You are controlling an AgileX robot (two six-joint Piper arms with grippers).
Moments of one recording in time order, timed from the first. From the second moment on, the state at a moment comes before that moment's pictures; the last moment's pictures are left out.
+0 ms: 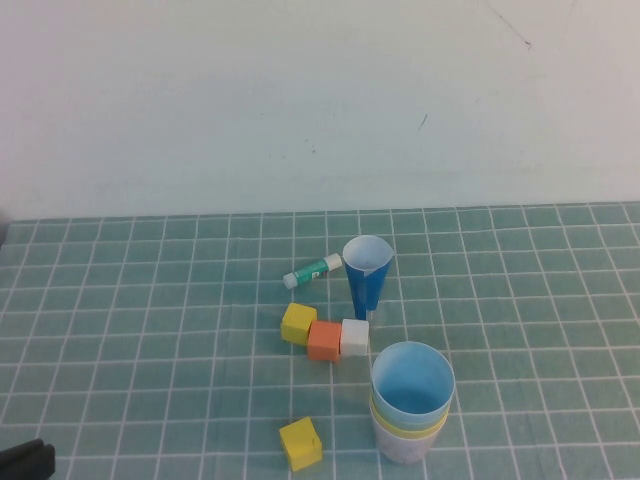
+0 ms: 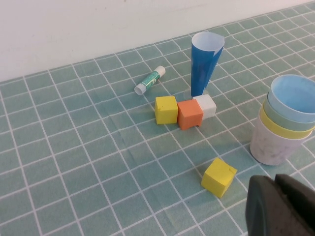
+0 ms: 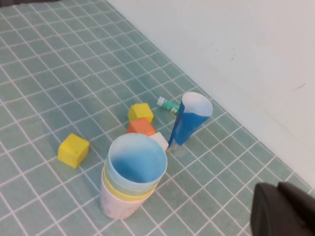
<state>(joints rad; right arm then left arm) 0.52 0.59 -0.64 0.22 0.59 -0.59 -0.78 0.26 -0.44 0.28 0.69 -0.43</state>
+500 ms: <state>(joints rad) 0.09 0.07 -0.24 0.18 0.35 -0.52 -0.73 0.26 -0.44 0.27 0.69 -0.43</state>
